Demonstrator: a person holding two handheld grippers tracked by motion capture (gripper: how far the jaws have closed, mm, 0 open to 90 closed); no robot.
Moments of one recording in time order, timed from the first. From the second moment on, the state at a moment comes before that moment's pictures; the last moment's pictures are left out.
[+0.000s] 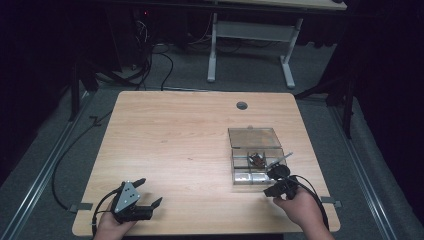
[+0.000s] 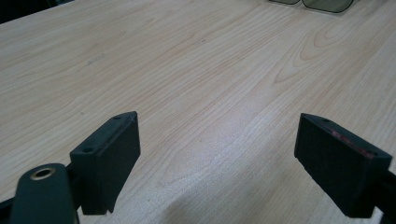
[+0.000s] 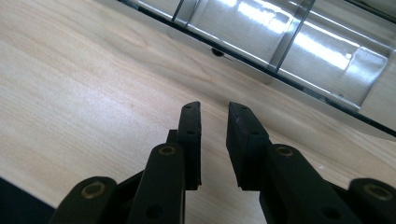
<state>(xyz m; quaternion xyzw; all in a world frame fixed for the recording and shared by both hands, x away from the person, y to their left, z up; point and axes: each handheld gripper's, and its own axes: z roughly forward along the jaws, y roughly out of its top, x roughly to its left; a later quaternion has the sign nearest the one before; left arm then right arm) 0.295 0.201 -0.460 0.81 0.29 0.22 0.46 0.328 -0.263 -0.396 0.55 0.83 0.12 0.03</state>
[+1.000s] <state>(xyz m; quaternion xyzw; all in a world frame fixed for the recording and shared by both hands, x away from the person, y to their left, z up) 0.295 0.201 -0.460 0.81 0.29 0.23 0.46 0.274 -0.276 -0.445 0.51 0.76 0.37 0.18</state>
